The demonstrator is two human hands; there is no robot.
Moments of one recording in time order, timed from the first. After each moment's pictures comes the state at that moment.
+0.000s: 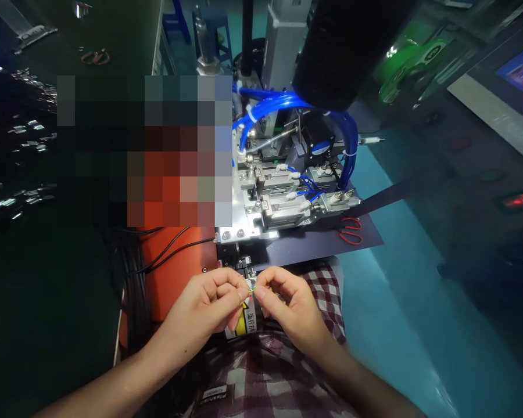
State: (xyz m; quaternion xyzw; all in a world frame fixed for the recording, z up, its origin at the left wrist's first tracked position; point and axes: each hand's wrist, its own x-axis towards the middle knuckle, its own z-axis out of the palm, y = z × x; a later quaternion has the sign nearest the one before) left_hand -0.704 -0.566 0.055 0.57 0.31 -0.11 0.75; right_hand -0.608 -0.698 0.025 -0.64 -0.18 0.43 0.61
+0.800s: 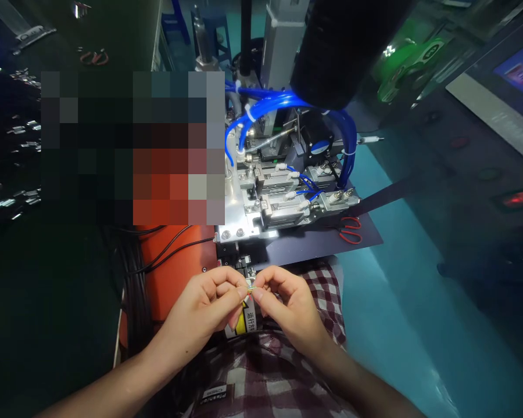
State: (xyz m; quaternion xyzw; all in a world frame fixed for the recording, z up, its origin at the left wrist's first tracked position) left_hand -0.706 -0.568 0.054 0.58 0.30 -0.09 0.75; right_hand -0.611 -0.695 0.026 -0.63 -0.16 0.43 0.63
